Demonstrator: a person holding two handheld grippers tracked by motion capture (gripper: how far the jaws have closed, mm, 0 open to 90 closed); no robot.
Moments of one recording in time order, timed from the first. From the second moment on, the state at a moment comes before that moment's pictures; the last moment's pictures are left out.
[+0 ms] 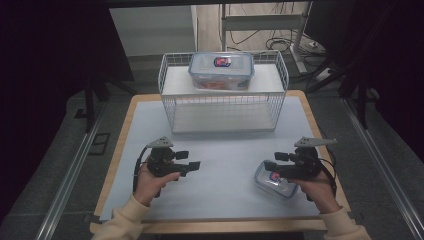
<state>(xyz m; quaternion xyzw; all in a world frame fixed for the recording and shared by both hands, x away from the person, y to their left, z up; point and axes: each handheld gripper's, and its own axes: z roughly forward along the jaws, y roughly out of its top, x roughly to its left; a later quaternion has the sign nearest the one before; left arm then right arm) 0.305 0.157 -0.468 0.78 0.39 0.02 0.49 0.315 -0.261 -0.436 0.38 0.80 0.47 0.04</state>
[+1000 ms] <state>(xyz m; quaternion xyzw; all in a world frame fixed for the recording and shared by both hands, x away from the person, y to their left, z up) 0.307 0.151 -0.491 0.79 0.40 0.00 0.46 0.246 -0.273 -0.487 0.35 0.88 0.31 0.06</state>
